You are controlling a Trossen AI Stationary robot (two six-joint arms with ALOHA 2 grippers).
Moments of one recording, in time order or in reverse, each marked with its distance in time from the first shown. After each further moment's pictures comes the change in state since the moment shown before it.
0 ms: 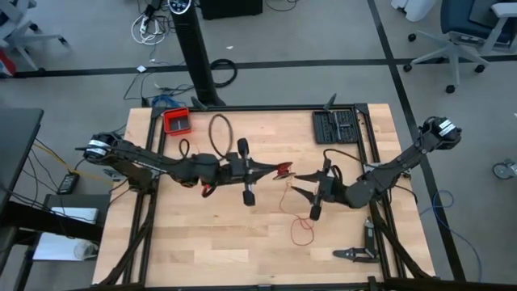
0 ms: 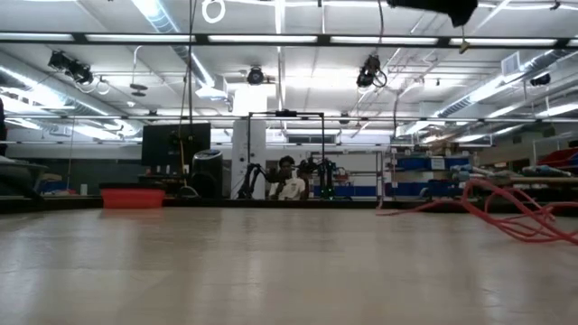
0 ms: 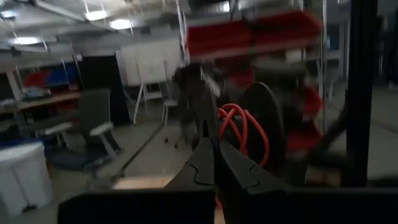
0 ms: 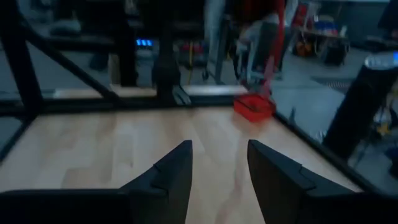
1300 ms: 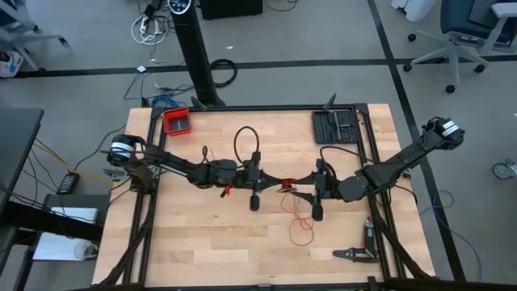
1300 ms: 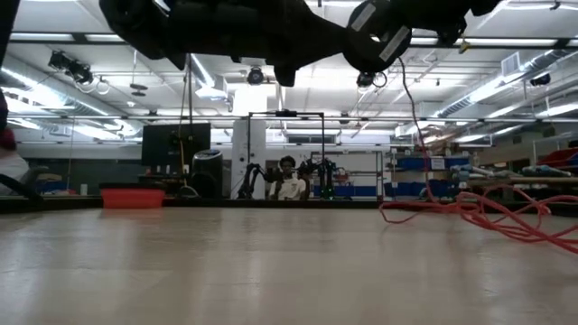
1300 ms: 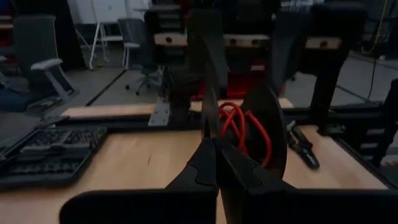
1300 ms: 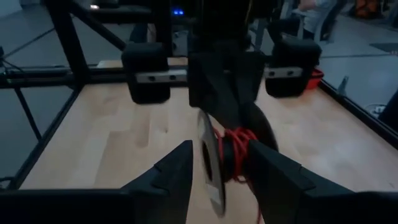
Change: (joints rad) left arm 0.085 0.227 -0.117 0.145 0.224 -0.157; right arm -0.090 -0.043 0.002 -0.185 -0.274 0.126
